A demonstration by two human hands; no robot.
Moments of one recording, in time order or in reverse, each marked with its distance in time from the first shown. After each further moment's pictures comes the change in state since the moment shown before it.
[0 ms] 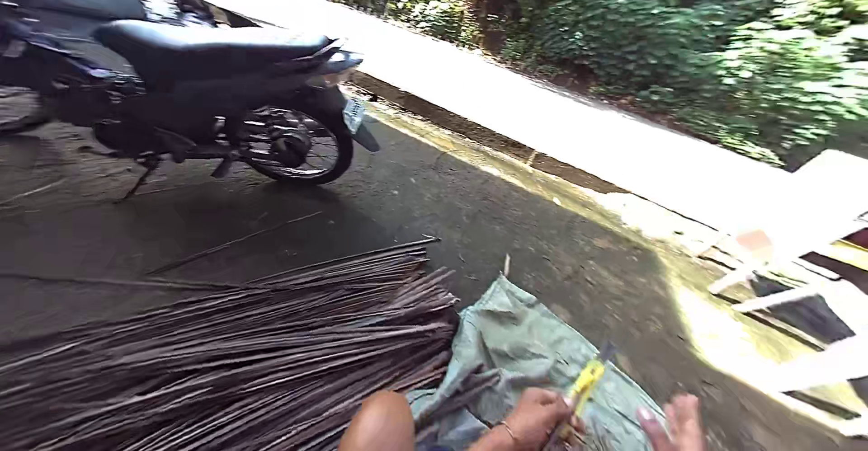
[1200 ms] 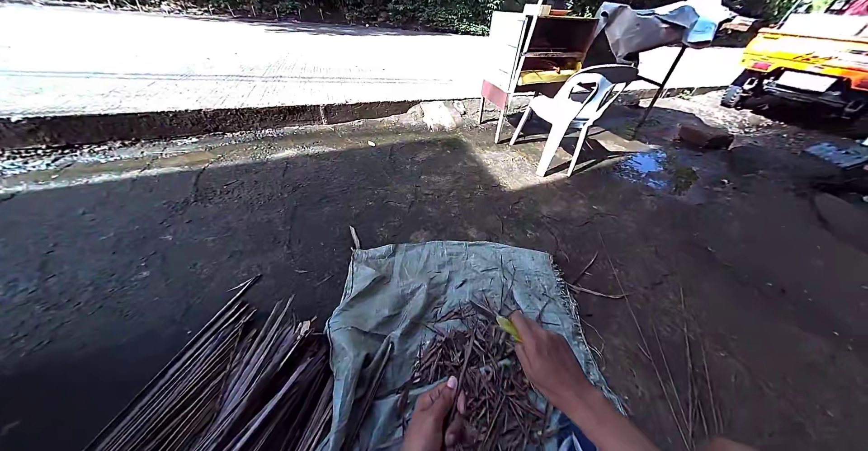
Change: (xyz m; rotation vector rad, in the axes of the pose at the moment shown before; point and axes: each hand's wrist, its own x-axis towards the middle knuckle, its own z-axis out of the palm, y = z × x) left_hand 0.027 -0.022 0.079 0.071 -0.119 -0.332; right_hand -0.019 0.096 -0.089 -0.827 0.025 0.050
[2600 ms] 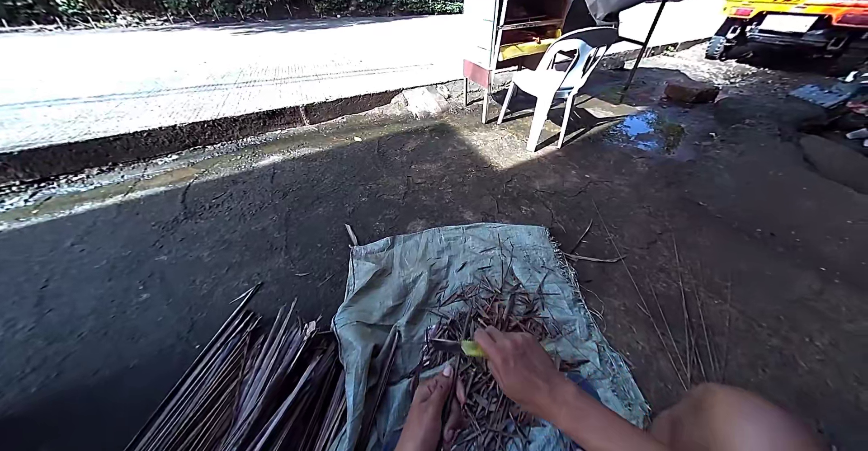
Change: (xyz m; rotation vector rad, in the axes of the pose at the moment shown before) left_hand -0.003 -0.006 -0.006 0.155 0.016 -0.018; right_hand -0.015 -0.026 0.016 0.030 -0.242 -0.107
